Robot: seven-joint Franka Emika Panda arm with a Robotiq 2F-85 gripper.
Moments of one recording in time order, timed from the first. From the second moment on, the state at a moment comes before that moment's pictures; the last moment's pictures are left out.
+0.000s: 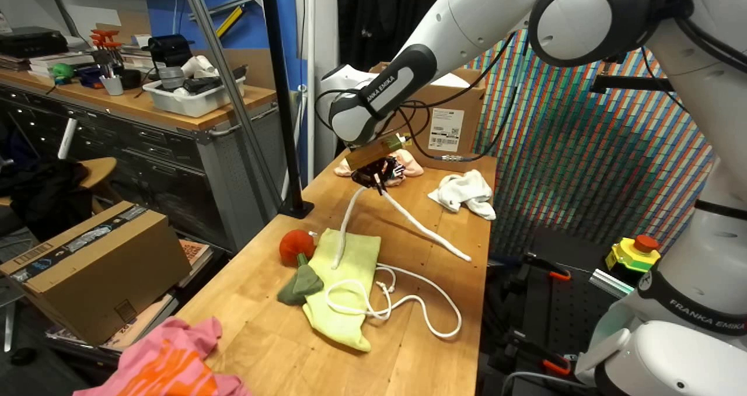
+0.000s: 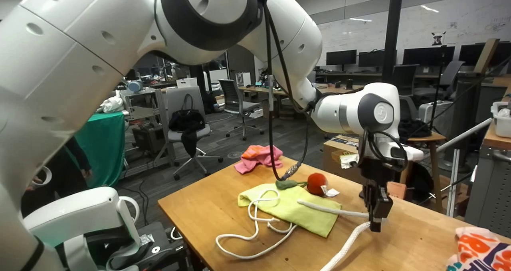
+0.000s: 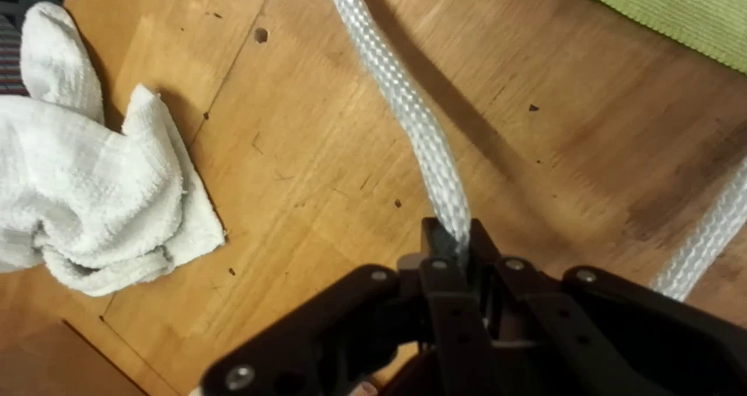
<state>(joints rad) 0.07 0.80 -0.22 -1.51 -0.11 2.03 0.73</state>
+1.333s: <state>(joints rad) -0.11 0.95 -0.21 -1.40 0.12 1.75 0.93</state>
